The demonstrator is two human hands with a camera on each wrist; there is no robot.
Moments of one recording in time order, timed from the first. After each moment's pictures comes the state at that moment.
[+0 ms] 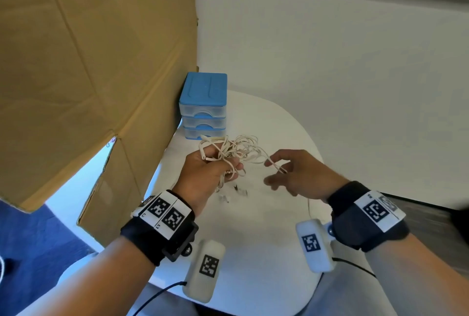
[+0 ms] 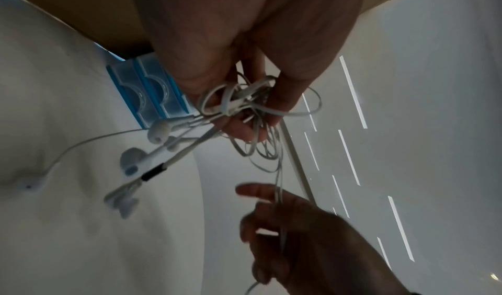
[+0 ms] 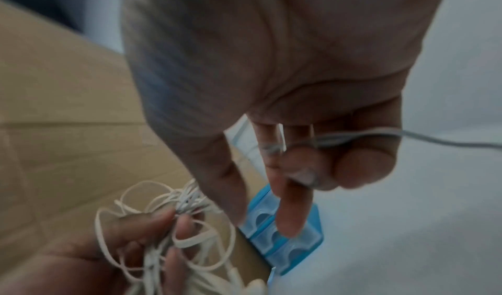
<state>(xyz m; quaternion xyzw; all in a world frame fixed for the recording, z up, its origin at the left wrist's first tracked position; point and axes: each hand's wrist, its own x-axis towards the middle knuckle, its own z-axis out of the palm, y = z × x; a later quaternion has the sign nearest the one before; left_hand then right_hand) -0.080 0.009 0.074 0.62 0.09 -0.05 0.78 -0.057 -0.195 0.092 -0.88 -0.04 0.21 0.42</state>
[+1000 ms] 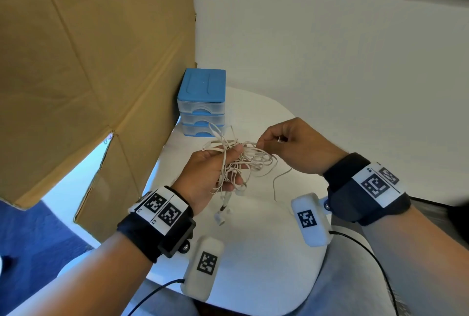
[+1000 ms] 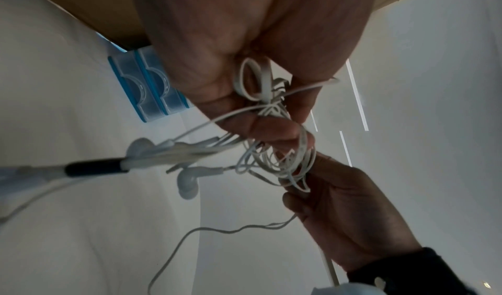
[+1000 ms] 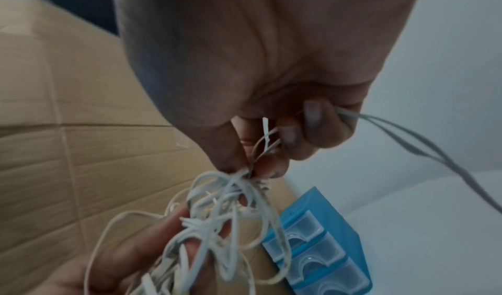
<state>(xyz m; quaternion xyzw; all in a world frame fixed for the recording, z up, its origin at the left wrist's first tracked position) -0.085 0.007 0.086 0.61 0.08 -0.14 0.78 -0.043 -0.180 0.126 -0.90 -0.14 0.10 0.41</state>
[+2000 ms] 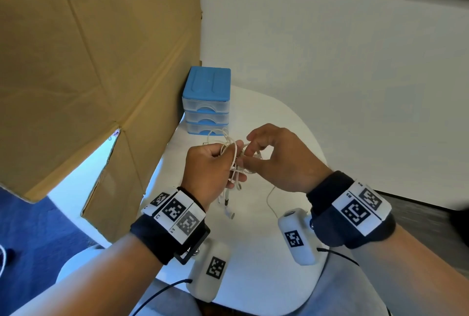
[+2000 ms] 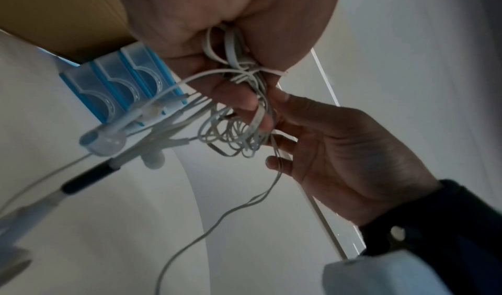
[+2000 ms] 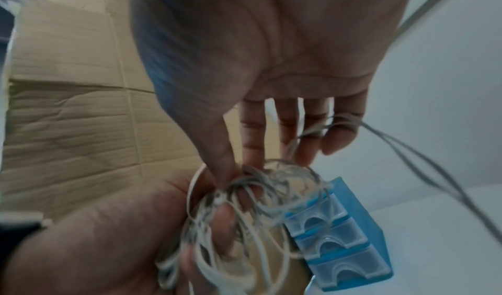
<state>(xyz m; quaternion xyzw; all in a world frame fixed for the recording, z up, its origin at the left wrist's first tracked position) -0.087 0.001 0.081 0.69 0.11 0.01 0.72 -0.065 -0.147 0.112 -0.91 -0.17 0.02 0.37</state>
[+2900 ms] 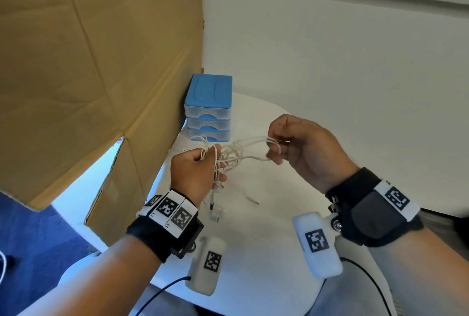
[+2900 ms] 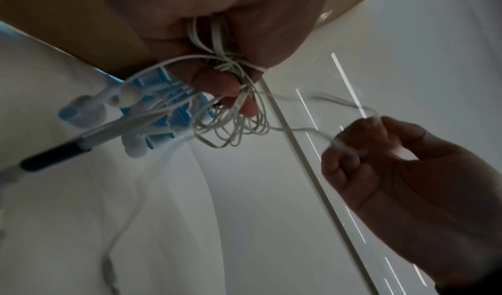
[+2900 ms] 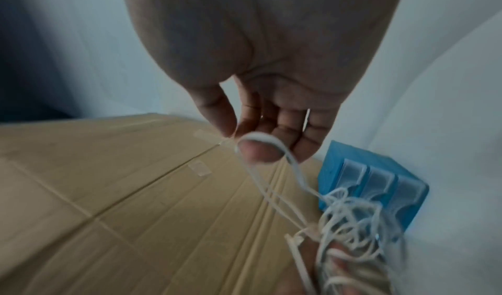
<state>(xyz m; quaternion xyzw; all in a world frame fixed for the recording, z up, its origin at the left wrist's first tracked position) -0.071 0.020 0.067 0.68 0.21 0.06 0.70 -0.056 -0.164 0.137 -0.66 -0.09 0.11 0.74</state>
